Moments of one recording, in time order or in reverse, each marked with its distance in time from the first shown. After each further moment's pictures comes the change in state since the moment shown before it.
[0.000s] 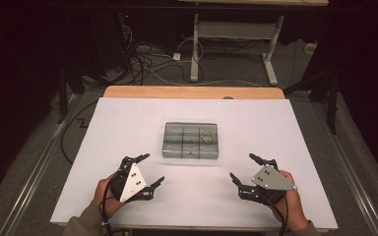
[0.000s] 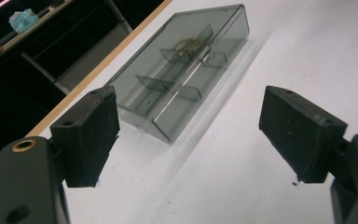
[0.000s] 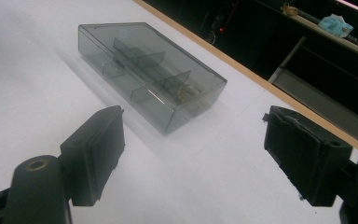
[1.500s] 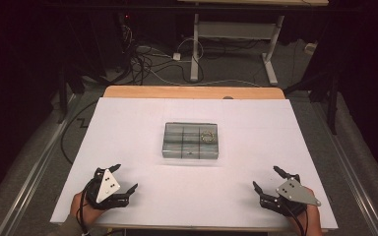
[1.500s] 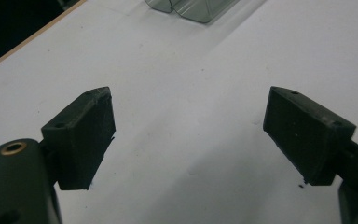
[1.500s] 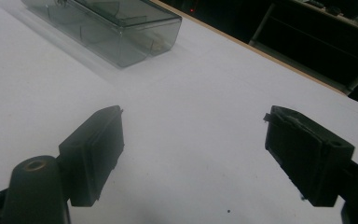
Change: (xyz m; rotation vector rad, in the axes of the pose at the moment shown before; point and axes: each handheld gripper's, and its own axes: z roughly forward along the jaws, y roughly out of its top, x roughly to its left) left arm 0.022 -0.068 -0.029 0.185 0.063 -0.139; right arm -0.020 -0.069 -0.024 0.034 -0.106 0.089
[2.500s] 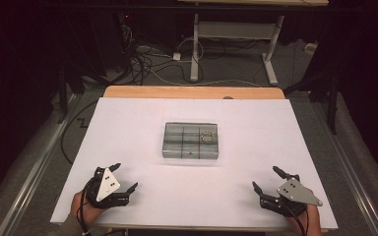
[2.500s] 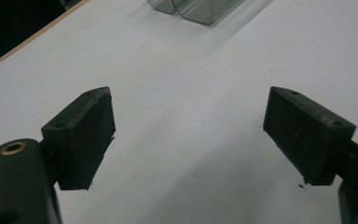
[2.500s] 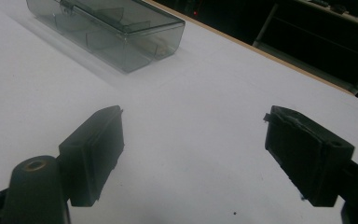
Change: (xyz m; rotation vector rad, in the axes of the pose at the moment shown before) left arm 0.001 0.002 0.003 0.010 0.002 -0.002; right arm -0.001 0.001 -0.001 -0.010 0.017 0.023
